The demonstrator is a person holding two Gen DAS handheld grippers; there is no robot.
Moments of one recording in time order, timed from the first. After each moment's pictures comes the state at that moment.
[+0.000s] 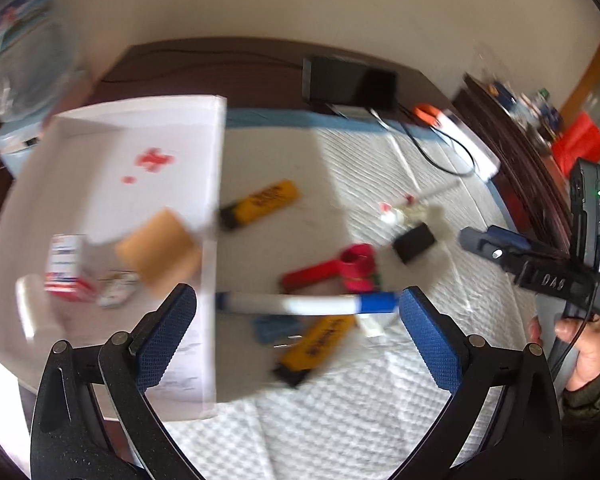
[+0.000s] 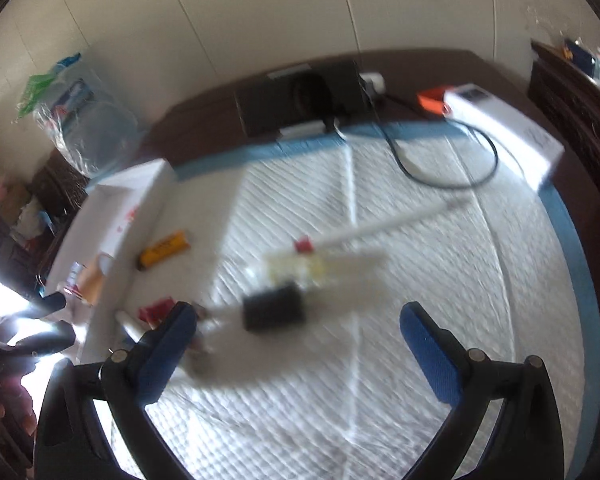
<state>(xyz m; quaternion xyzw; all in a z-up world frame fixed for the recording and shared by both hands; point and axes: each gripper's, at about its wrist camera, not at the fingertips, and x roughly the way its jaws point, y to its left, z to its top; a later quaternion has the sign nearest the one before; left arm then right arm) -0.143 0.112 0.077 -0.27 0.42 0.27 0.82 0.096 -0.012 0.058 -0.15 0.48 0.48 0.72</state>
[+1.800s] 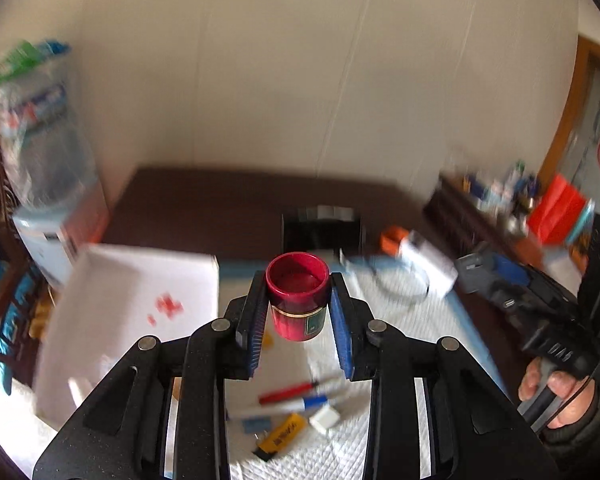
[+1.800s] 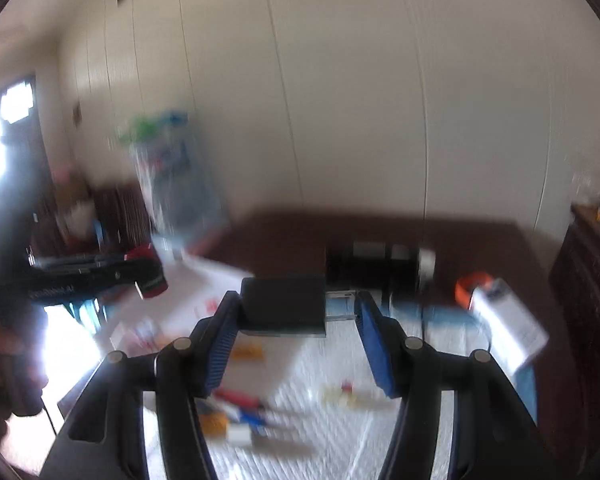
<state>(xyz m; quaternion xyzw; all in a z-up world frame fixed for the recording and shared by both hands) -0.158 0.118 0.237 -0.21 0.24 0.32 0.89 0.073 -0.025 0.233 -0.08 0.22 0.62 0.75</state>
